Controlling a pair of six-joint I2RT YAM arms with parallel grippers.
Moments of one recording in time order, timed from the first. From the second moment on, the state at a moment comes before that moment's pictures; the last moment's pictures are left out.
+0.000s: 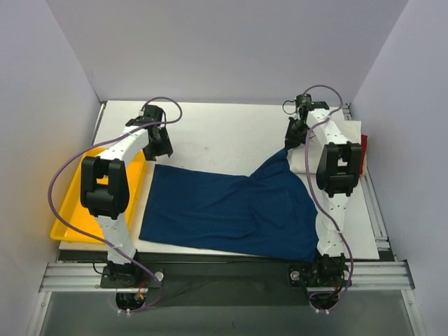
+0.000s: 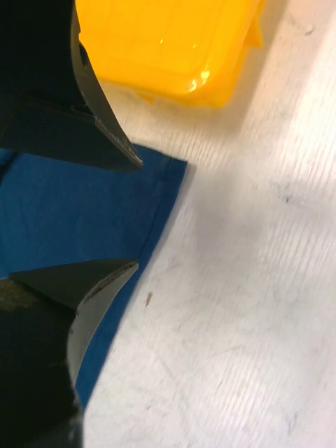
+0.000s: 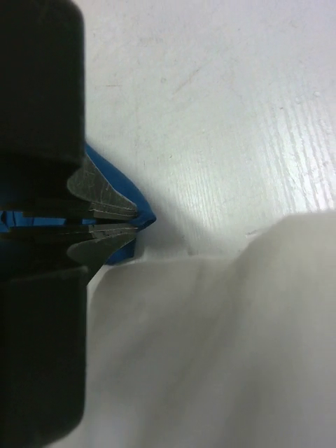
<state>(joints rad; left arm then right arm) -0.18 1.92 1.52 -0.72 -0.14 -0.49 0.07 2.29 1.98 -0.94 -0.05 0.35</state>
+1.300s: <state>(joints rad) -0.15 2.13 1.64 -0.81 -0.23 -0.39 0.01 2.23 1.94 -0.95 -0.04 0.40</state>
